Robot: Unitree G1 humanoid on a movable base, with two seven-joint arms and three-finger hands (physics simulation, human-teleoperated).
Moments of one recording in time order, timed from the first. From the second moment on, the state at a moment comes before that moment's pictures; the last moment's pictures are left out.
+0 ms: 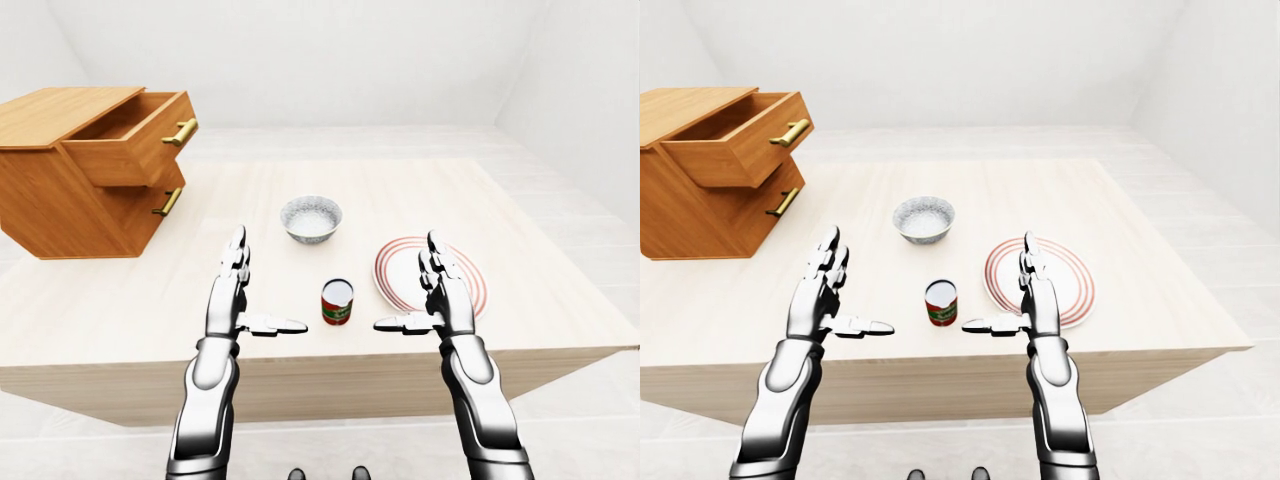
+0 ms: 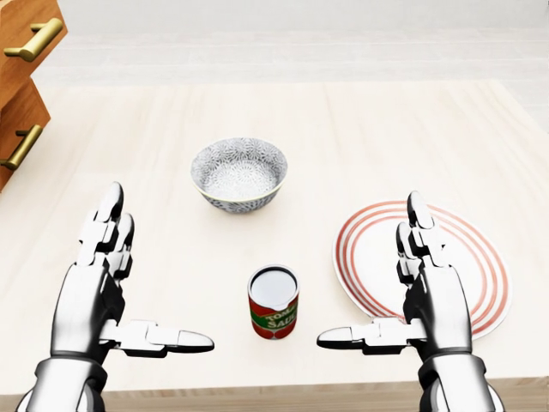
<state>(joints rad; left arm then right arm) 0.00 0.03 0.03 -0.23 0.06 0.09 -0.09 0.02 -0.03 -0.06 -0.19 0.01 0.09 0.05</state>
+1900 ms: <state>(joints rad) -0.01 0.03 0.02 -0.35 0.09 0.09 -0.10 0.03 -0.03 -0.05 -0.24 0.00 0.09 0.07</state>
